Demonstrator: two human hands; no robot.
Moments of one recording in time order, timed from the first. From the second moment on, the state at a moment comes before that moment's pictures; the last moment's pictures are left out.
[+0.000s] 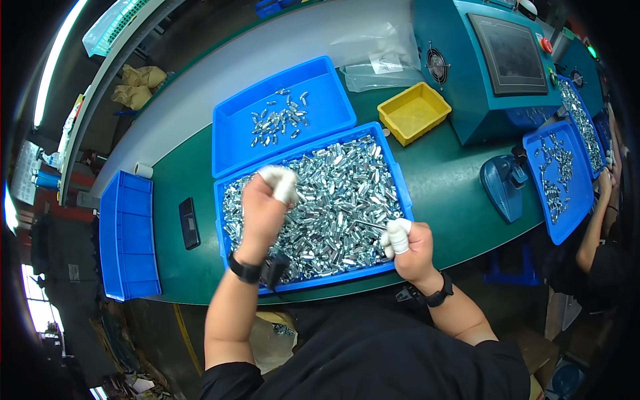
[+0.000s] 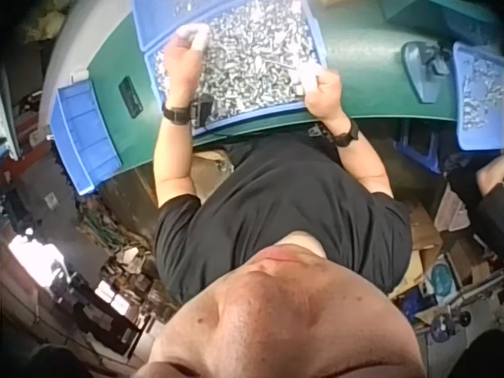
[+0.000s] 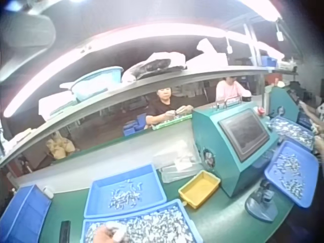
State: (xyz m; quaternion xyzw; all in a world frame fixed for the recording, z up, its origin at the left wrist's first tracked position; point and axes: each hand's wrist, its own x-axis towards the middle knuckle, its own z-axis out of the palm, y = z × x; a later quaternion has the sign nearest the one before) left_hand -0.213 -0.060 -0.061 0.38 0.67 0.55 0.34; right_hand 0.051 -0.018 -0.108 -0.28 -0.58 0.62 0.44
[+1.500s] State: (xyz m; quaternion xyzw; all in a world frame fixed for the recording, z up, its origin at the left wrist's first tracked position) left_hand -0.146 -0.070 -0.081 0.43 0.60 0.48 0.48; right_hand 0.055 0.012 -0.134 -0.23 -0.63 0.64 0.37
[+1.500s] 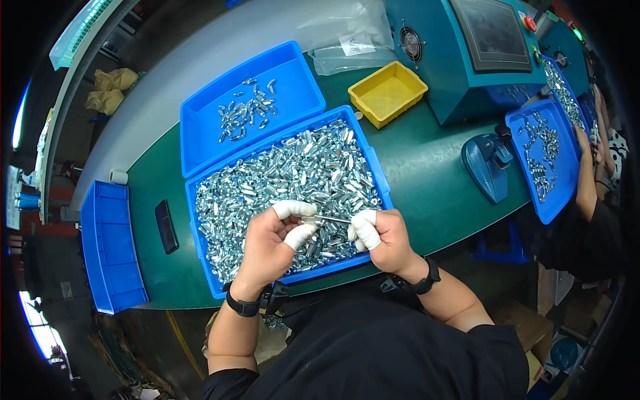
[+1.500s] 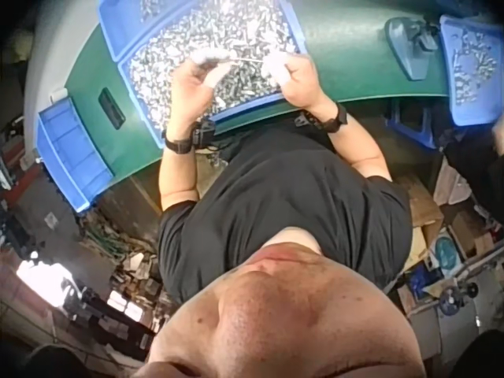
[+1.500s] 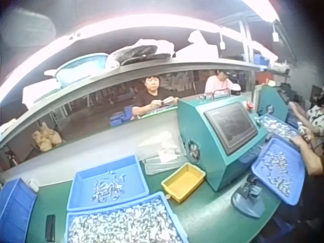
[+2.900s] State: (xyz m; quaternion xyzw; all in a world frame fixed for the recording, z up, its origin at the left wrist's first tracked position) left_hand -0.343 -0.126 -0.037 0.39 0.62 0.63 0.25; right_hand -0.140 -0.029 -0.050 -0.24 -0.56 0.73 0.31
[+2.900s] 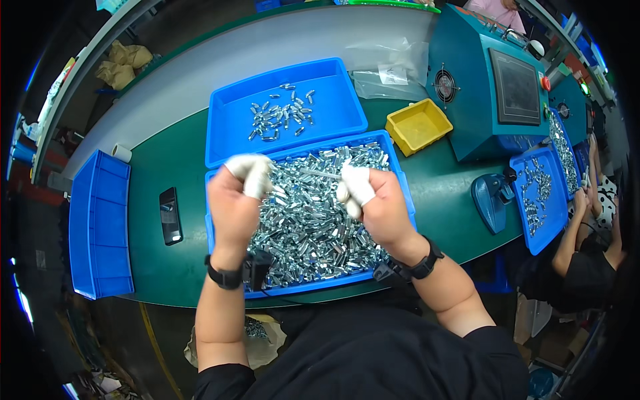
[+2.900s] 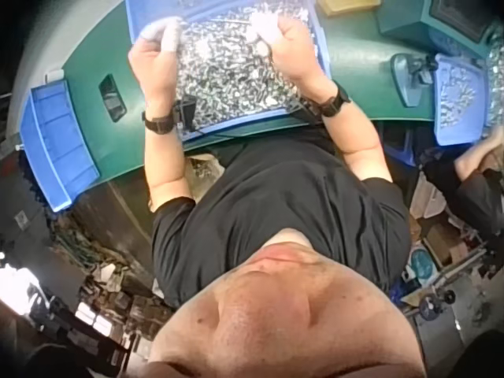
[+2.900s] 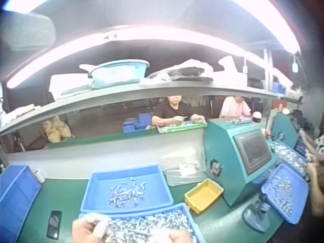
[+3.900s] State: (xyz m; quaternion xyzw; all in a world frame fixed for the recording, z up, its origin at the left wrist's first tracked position) left_hand -0.473 -0.047 -0.119 0.65 0.73 0.17 0.14; right_hand -0.244 0.033 -0.111 -0.27 -0.57 0.72 0.28
